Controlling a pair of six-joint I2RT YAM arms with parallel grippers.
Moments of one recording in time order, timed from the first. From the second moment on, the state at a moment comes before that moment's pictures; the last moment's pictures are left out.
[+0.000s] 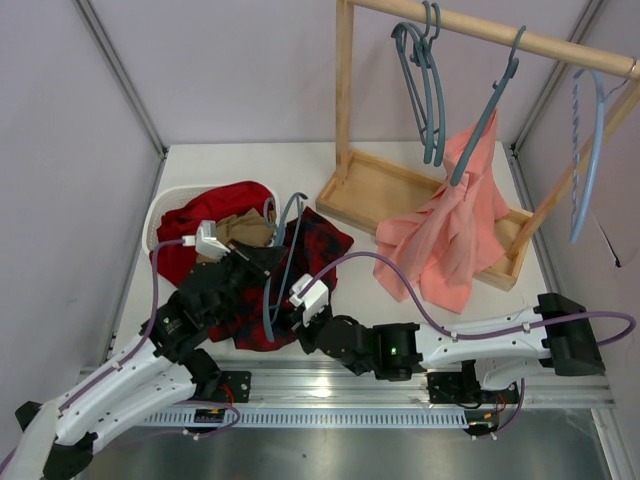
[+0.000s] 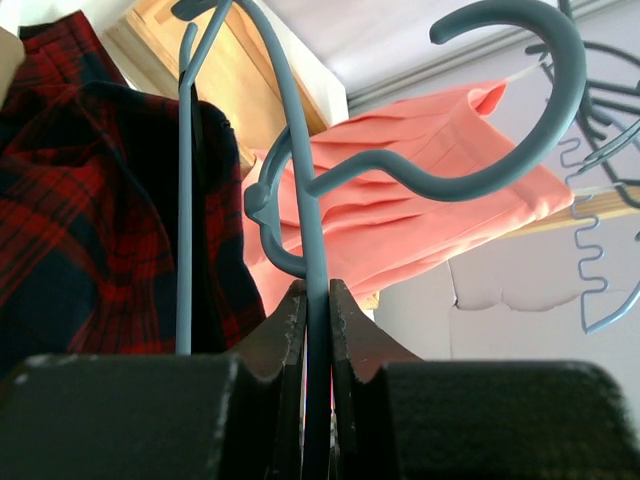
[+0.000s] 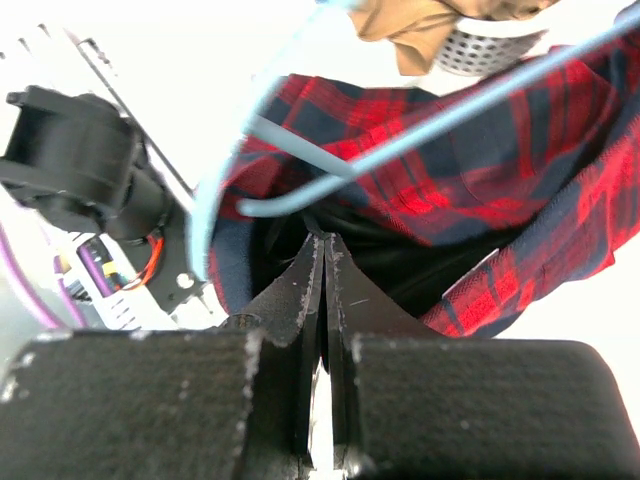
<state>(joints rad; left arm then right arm) -0.80 0.58 0.60 -0.18 -0.34 -1.12 1.57 1.35 0.92 0.12 0.64 0.32</state>
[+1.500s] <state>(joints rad) -0.93 0.54 0.59 -0.17 -0.45 -1.13 1.55 1.49 1.14 -0.19 0.75 0.54</state>
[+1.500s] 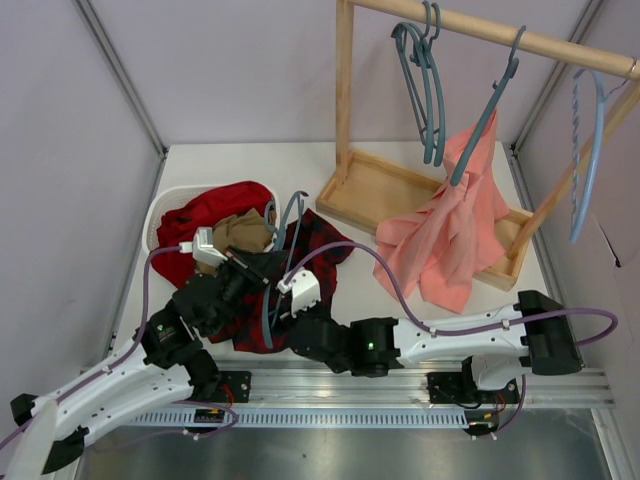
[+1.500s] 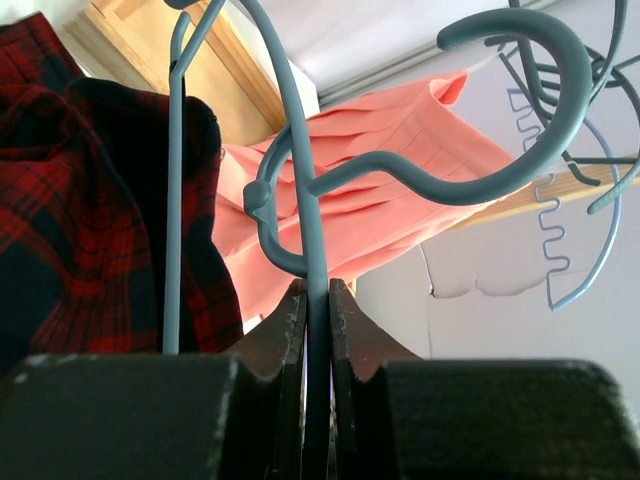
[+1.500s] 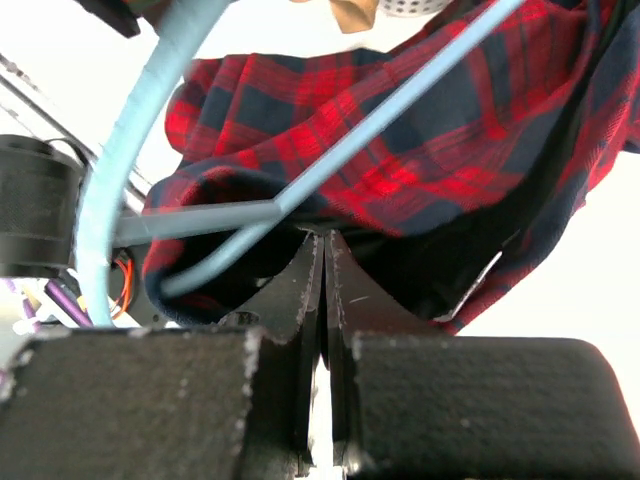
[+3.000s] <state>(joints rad) -0.94 0.64 0.65 -0.13 -0.46 -0.98 1.60 1.33 0.93 0.09 0.58 0.28</state>
